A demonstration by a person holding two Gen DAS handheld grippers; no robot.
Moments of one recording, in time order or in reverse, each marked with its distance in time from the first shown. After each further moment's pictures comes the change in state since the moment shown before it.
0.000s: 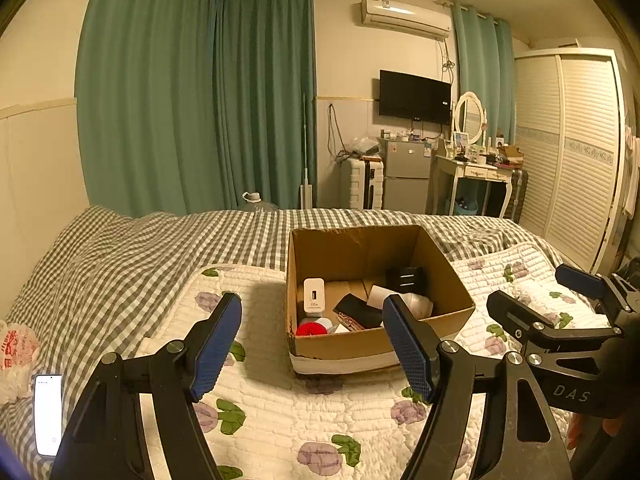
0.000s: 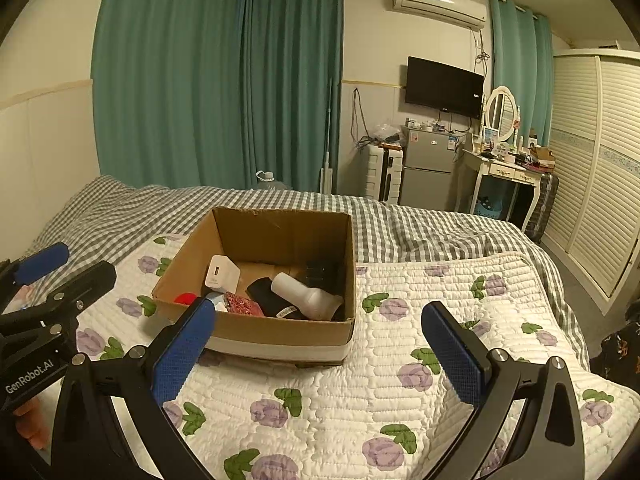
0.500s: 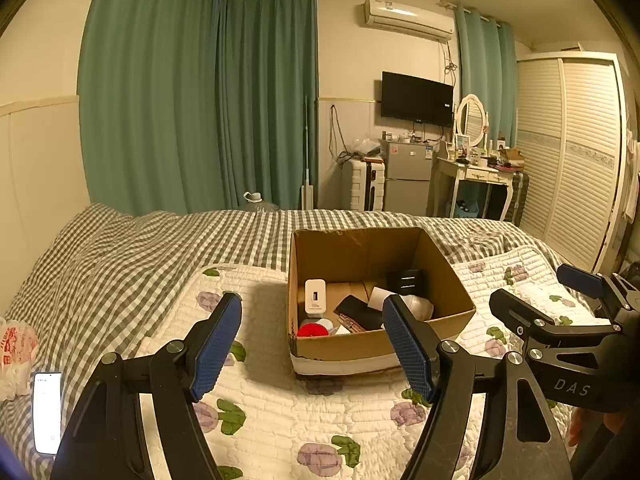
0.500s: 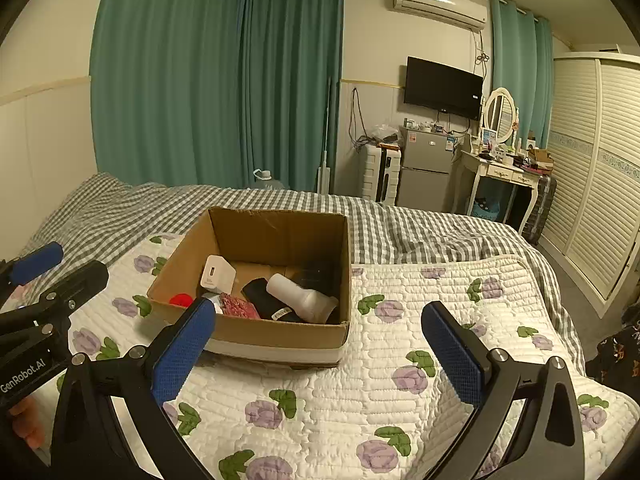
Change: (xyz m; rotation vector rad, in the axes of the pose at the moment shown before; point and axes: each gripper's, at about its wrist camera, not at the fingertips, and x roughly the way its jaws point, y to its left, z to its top) left arm -0.001 0.004 0.001 -0.012 0.001 0.003; right arm 0.000 -0.002 0.002 -0.001 0.002 -0.006
